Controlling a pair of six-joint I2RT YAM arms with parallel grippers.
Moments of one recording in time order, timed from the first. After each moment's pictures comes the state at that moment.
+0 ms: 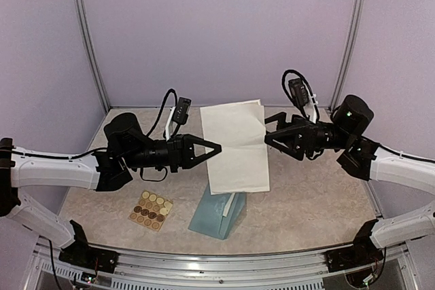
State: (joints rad) left arm -0.92 1.36 0.76 0.72 0.59 -0.63; right arm 0.70 1.13 0.76 0.60 -0.91 0.61
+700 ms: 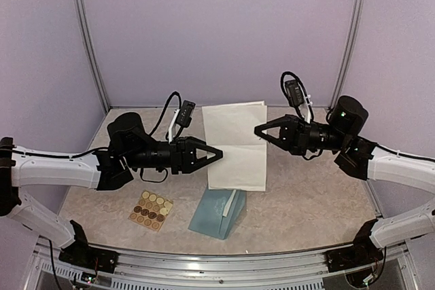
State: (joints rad) left arm -0.92 1.36 0.77 0.67 0.62 -0.63; right arm 0.70 1.16 0.76 0.57 -0.83 0.57
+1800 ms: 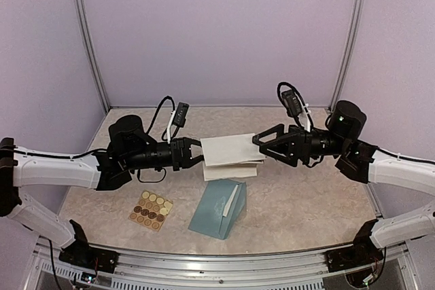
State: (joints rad) left arm -0.88 1.37 0.73 0.63 0.50 -0.65; right arm 0.70 1.14 0.73 0.54 -0.92 0.57
